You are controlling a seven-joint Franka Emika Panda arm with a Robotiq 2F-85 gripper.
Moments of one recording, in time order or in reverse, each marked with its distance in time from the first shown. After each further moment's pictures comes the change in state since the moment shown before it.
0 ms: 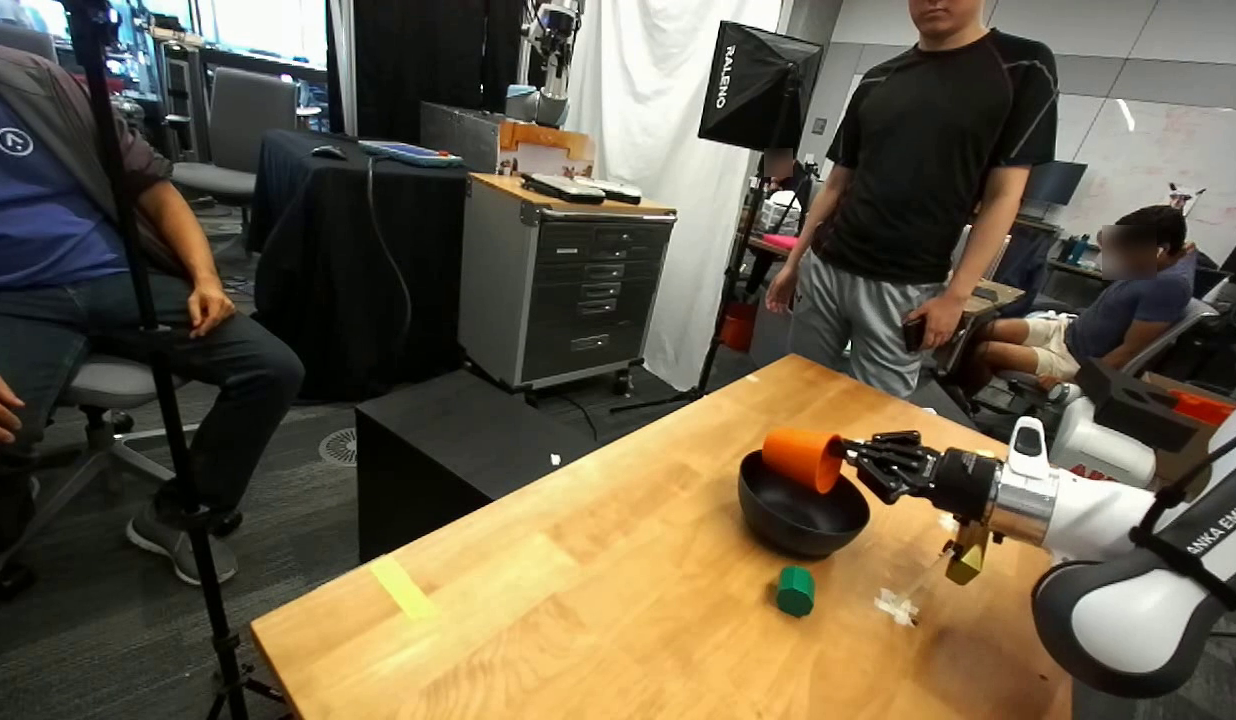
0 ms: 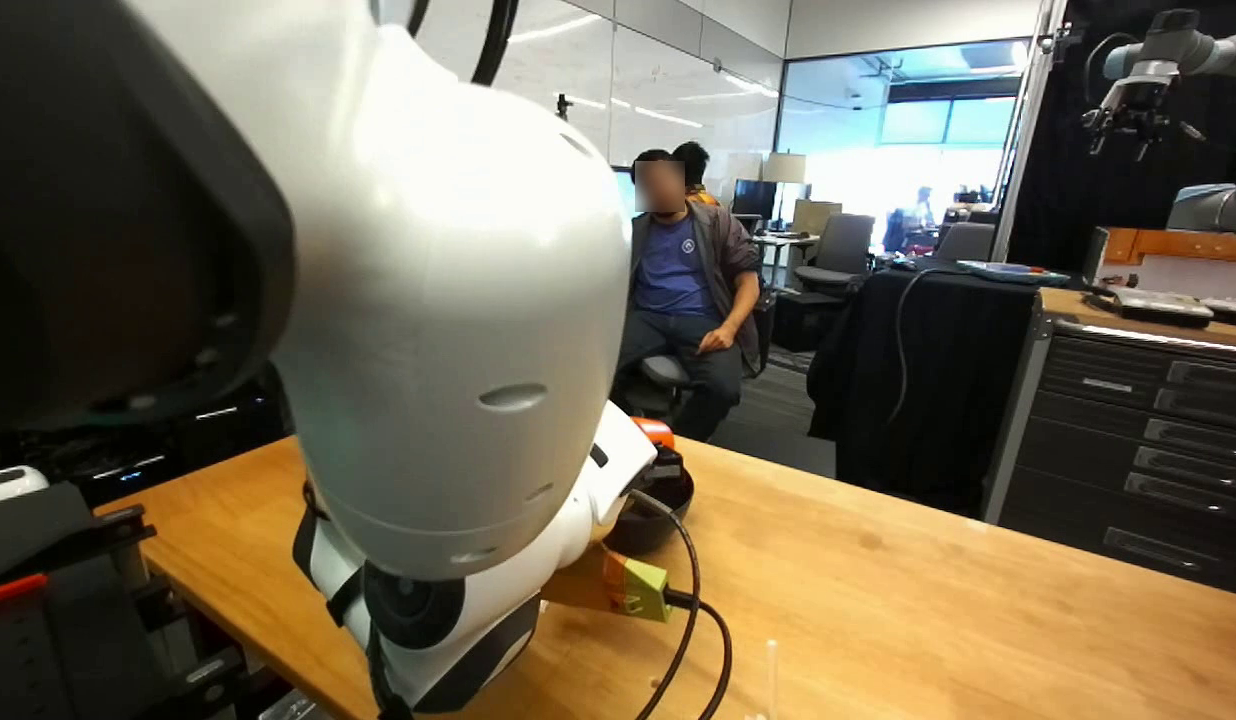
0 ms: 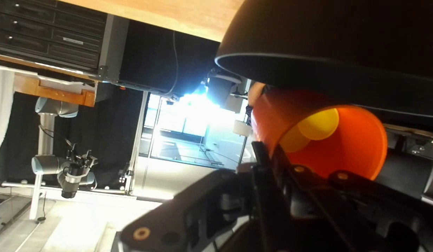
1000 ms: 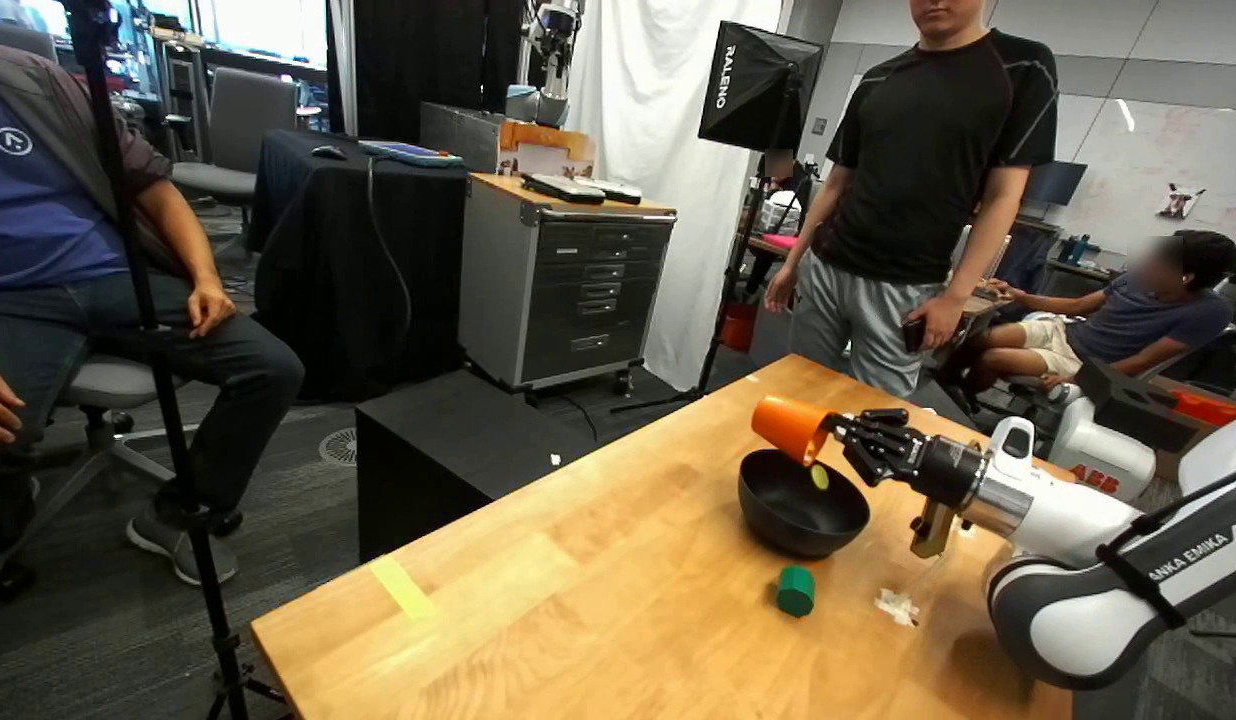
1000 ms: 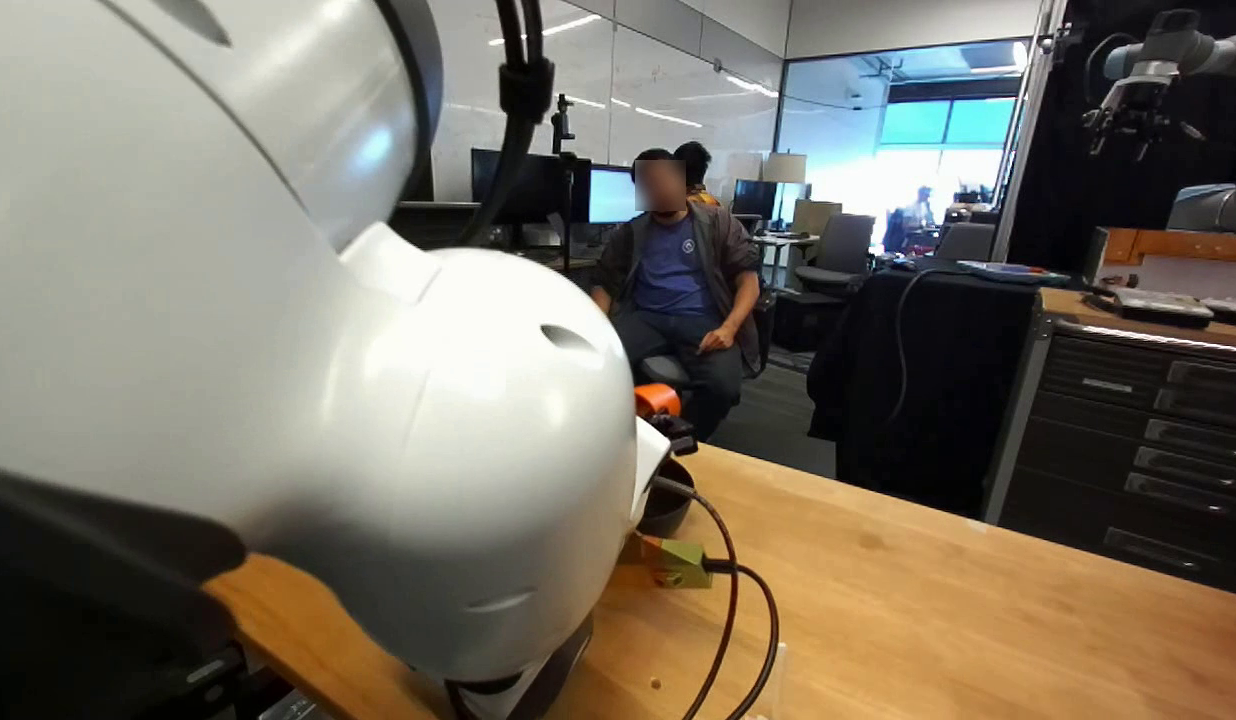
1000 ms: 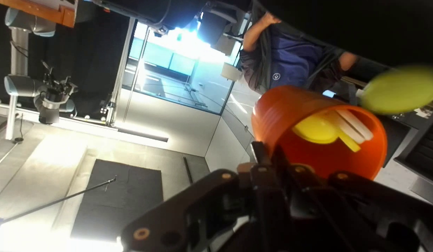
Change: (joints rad) arm -0.060 0.165 0.087 0.223 -0.300 0.001 -0.006
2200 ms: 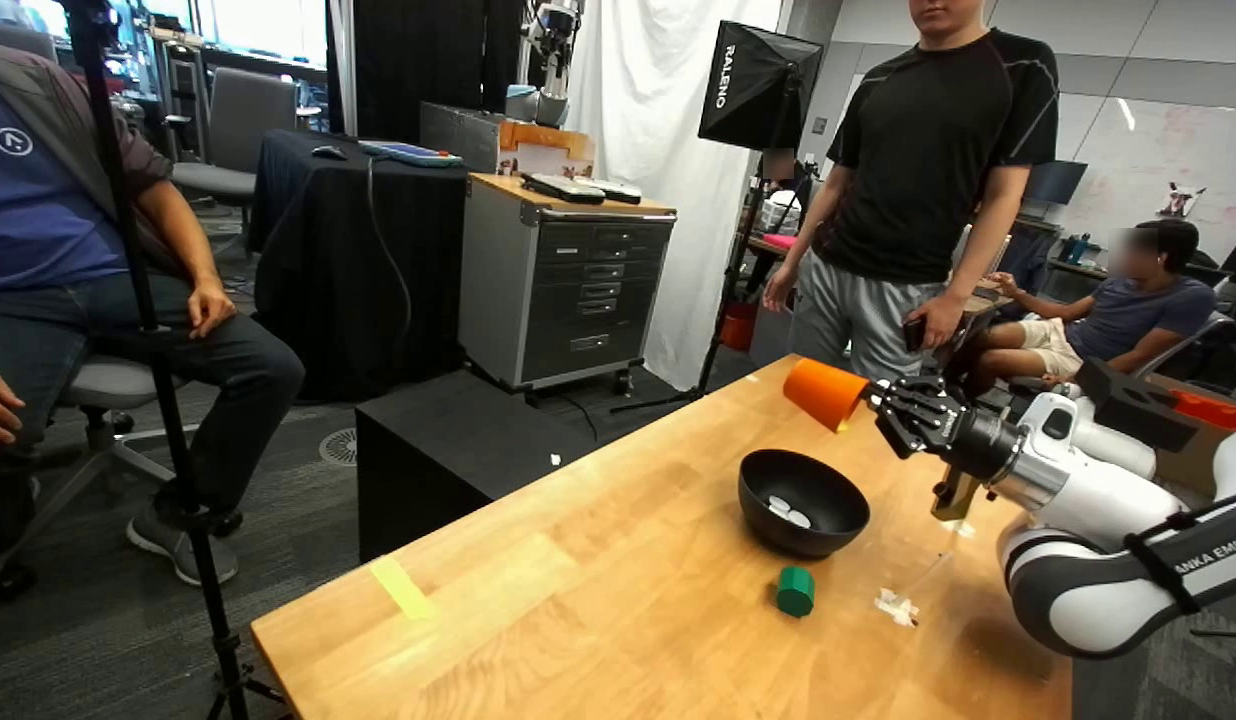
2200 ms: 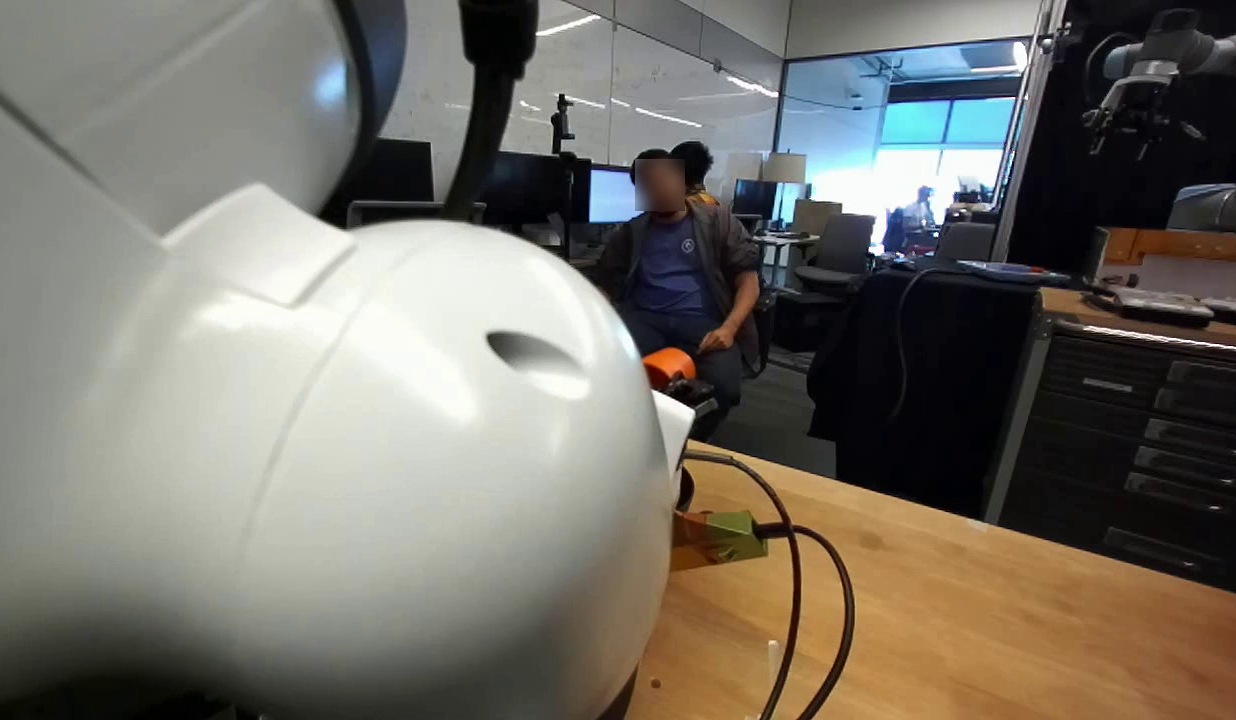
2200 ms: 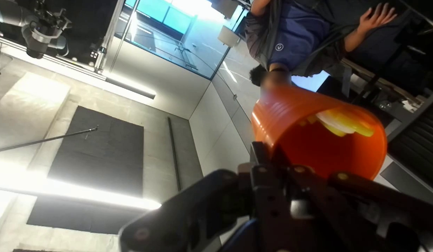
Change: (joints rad) arm -0.108 -0.004 0.052 0.049 -0.233 0.000 0.001
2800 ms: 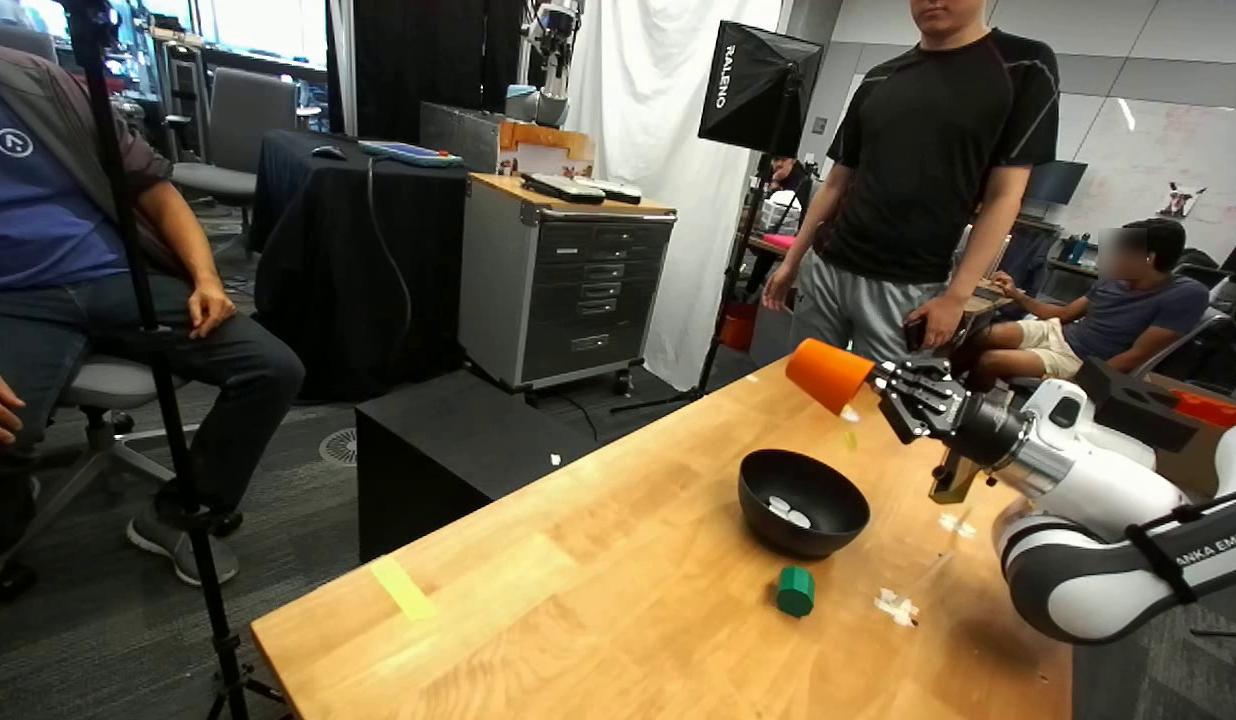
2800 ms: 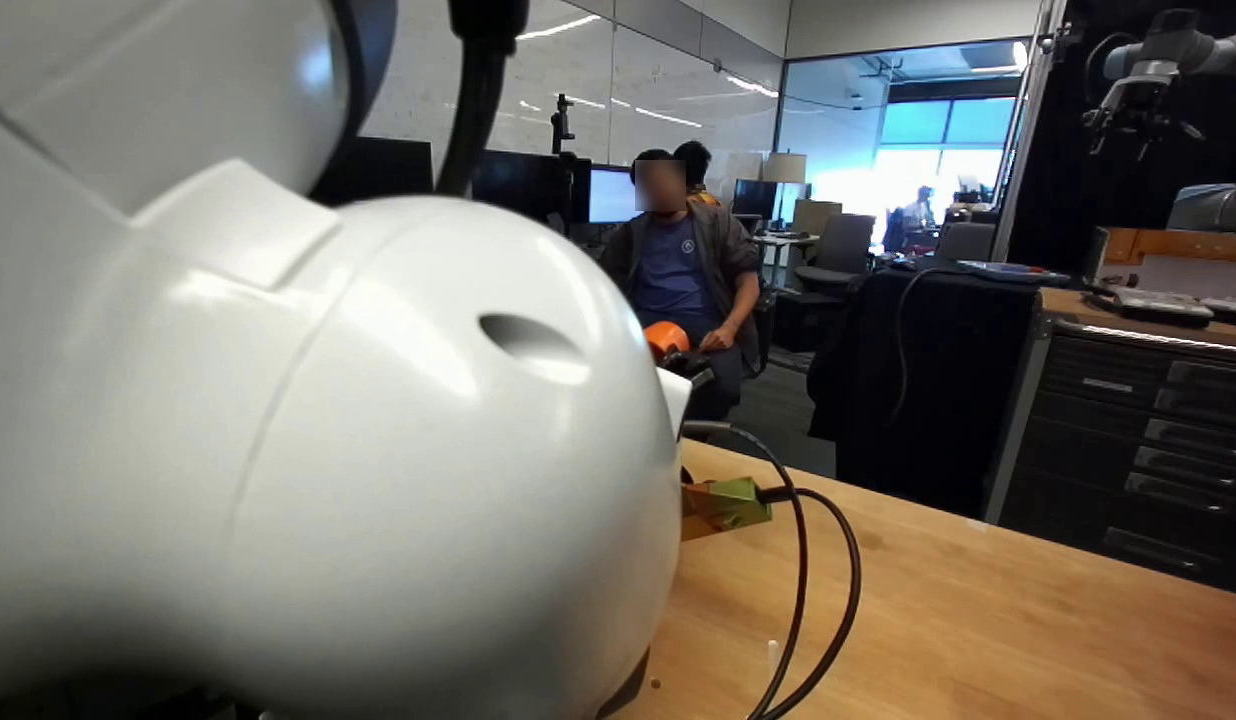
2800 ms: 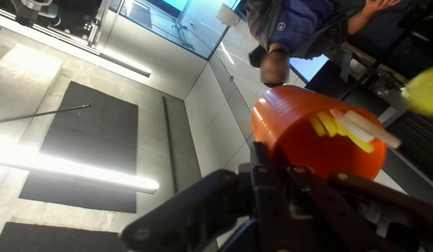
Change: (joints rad) arm -0.019 0.000 0.045 0.002 -0.067 0.000 -0.005
